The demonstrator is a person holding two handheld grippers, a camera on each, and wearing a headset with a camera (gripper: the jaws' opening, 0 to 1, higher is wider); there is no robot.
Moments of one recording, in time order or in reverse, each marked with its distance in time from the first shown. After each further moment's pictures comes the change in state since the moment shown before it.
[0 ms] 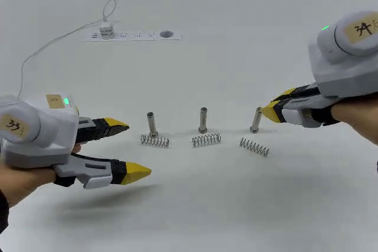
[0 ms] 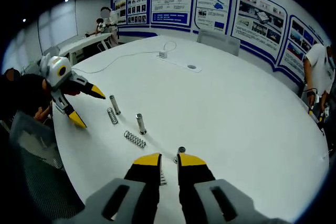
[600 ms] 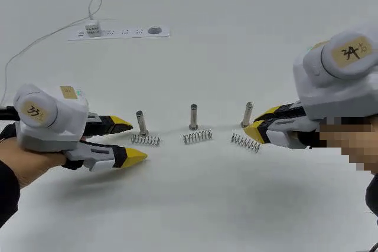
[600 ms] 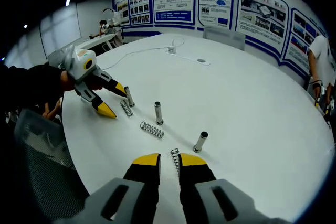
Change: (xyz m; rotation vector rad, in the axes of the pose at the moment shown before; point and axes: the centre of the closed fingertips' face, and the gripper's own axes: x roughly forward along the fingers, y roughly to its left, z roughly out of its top) left arm 0.028 0.015 -0.007 0.038 0.063 -0.041; right arm 0.003 0.029 -0.021 0.031 0.011 0.059
